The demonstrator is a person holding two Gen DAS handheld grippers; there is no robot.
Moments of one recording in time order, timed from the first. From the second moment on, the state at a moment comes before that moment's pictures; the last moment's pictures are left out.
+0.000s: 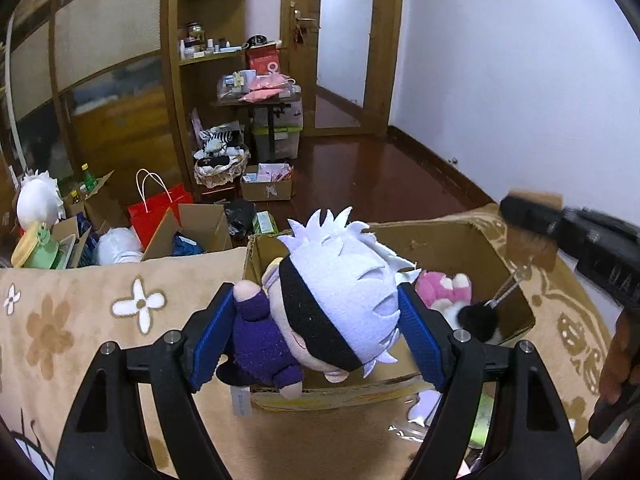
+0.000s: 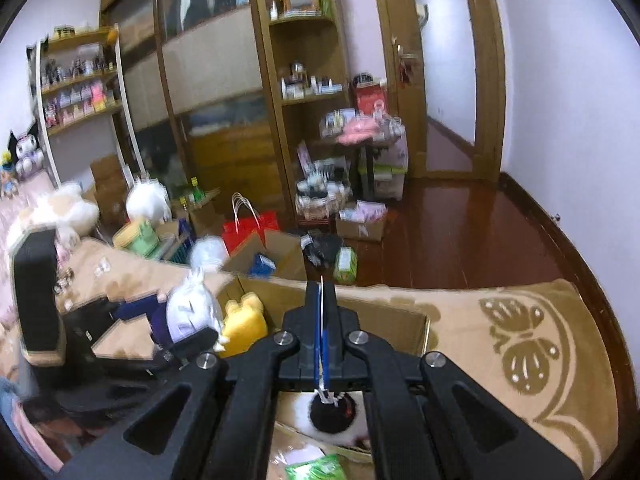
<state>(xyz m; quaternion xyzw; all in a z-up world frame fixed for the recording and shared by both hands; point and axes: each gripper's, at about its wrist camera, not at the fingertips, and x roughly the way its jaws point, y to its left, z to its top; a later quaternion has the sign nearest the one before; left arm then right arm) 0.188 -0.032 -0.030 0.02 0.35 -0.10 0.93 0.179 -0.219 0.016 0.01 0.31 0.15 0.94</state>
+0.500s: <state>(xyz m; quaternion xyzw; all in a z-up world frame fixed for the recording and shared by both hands) 0.195 -0.037 -0.047 0.03 0.37 -0.10 0.92 0.179 -0.220 -0.028 0.03 0.36 0.15 0.92</state>
